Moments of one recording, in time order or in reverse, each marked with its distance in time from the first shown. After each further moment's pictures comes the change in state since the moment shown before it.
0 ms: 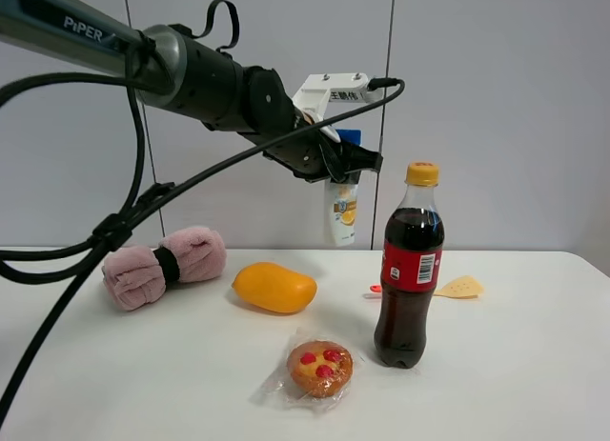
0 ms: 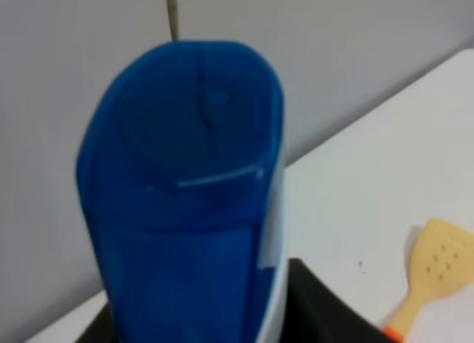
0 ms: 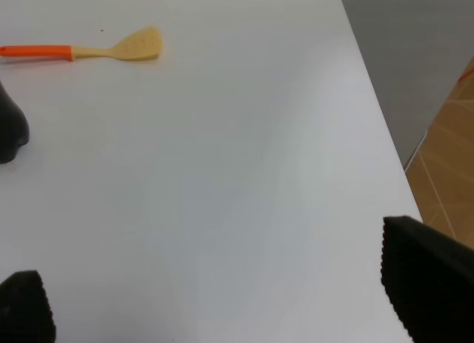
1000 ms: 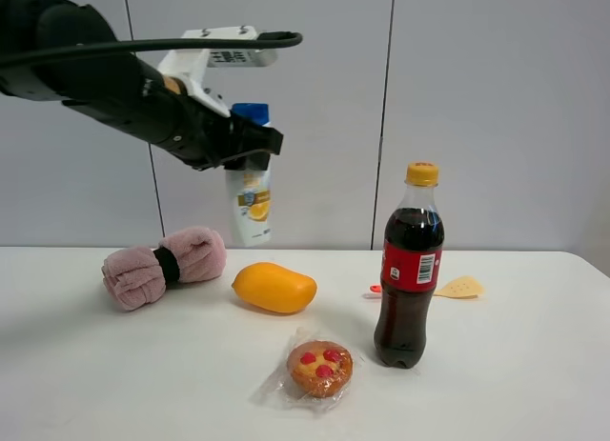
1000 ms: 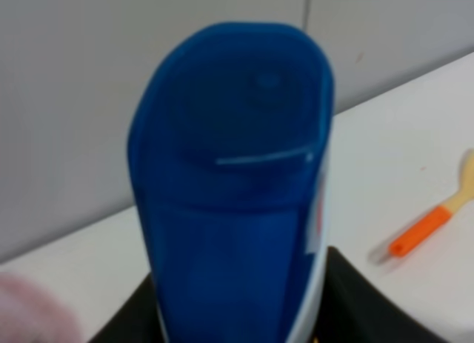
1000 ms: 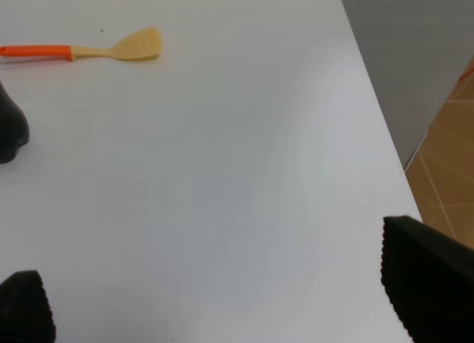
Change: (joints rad) left arm 0.095 -0.539 0.741 0.003 -0.235 -0.007; right arm 0.000 0.000 0.000 0.000 0.000 0.000
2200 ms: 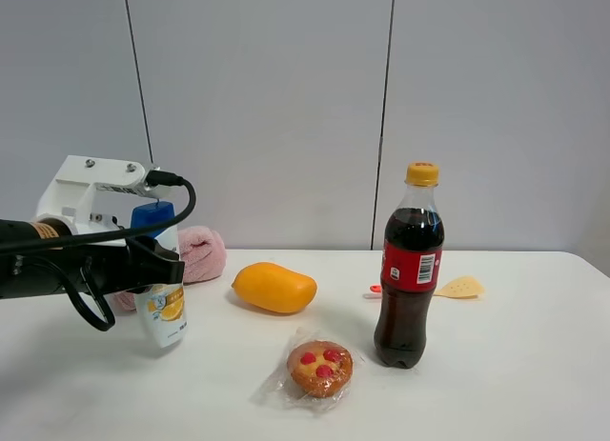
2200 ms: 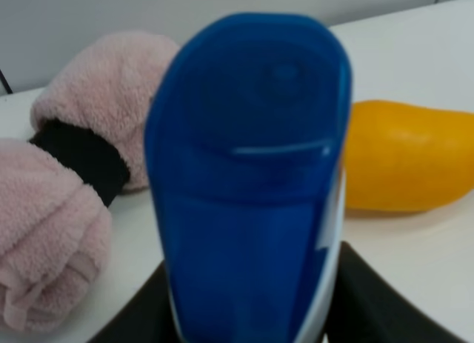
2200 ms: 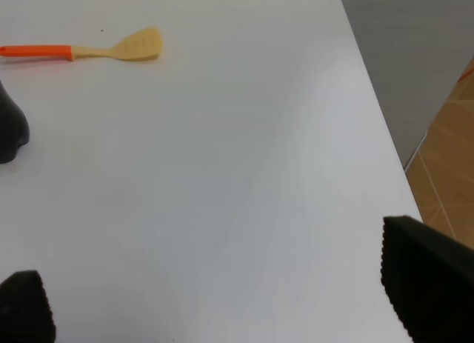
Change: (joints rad) left arm 0.099 0.011 0.561 -0.009 -0.599 -0.030; right arm 0.000 0.000 0.000 0.000 0.000 0.000
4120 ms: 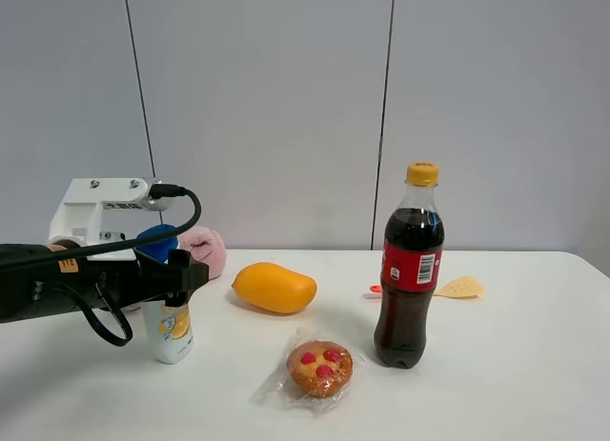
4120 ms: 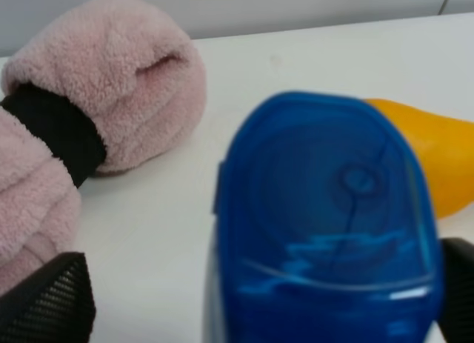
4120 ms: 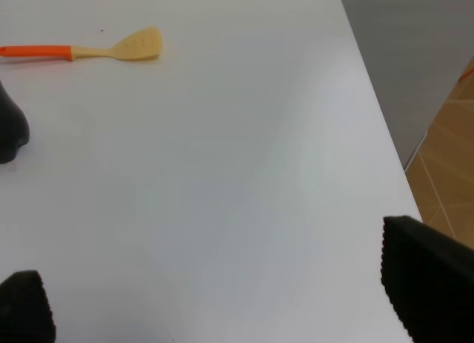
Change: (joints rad) left arm 0.000 0.098 -0.002 0.031 -0.113 -0.140; right arm 0.000 0.000 0.000 0.000 0.000 0.000
